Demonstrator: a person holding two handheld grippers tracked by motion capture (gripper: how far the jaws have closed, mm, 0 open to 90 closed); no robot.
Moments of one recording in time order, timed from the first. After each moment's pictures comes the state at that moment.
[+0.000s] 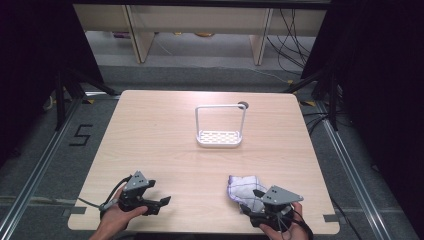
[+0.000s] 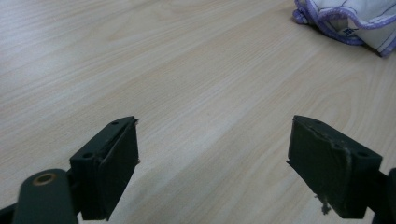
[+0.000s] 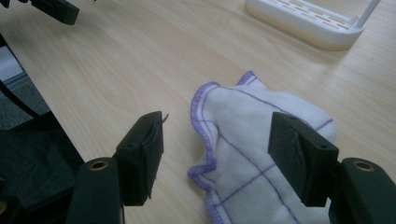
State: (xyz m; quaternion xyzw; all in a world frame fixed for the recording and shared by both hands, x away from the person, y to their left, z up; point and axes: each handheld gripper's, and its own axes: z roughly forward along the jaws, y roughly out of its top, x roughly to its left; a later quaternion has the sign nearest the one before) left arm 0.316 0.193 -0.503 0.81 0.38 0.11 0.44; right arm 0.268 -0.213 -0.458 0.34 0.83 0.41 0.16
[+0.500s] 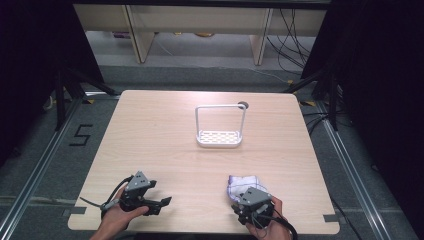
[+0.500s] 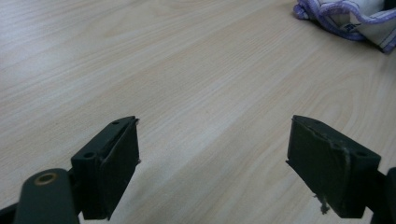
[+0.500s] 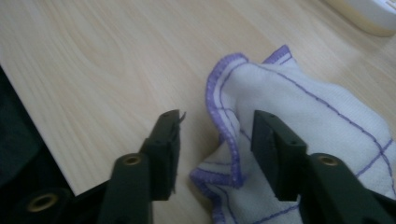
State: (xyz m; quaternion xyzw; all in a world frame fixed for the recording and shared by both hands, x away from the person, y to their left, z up) left arm 0.316 0.192 -0.504 0.82 0.37 0.11 0.43; right arm 0.281 -0.175 -0.483 0.30 0.89 0.30 0.19
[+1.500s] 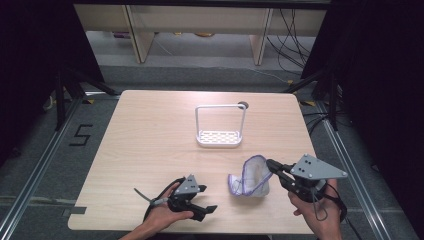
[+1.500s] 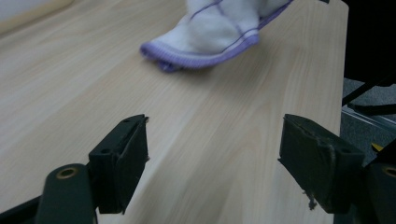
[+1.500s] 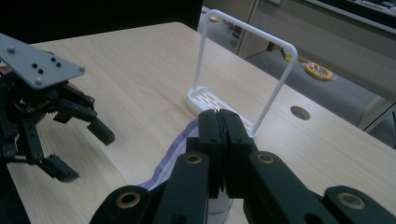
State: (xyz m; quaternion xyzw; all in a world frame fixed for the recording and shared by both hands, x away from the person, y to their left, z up) left arm 0.324 0.062 -0.506 0.84 0.23 0.04 0.48; right arm 0.288 -0.247 -0.349 0.28 0.80 0.45 0.28
